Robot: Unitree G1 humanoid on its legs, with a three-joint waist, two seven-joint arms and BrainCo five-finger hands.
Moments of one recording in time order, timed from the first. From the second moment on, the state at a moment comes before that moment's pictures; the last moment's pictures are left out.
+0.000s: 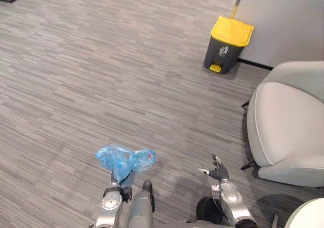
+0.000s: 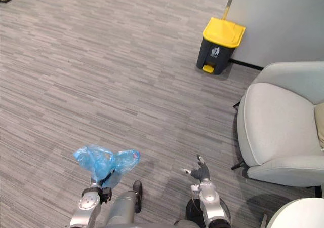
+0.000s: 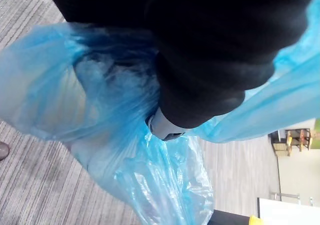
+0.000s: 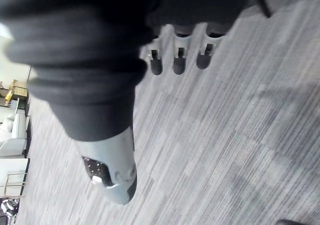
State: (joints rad) left arm 0.11 0.08 0.02 0.59 0.02 -0.20 0.11; right arm -0.01 -0.04 -0.03 0.68 -0.13 -0.15 -0.13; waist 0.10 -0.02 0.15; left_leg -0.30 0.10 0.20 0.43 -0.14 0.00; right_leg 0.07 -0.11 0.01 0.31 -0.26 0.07
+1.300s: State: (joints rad) left arm 0.13 0.08 0.00 0.51 0.01 -0.18 0.11; right arm 0.05 0.00 -0.03 0.69 -0.17 -0.11 -0.13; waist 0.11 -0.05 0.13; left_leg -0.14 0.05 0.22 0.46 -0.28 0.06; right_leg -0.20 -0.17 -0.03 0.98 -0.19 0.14
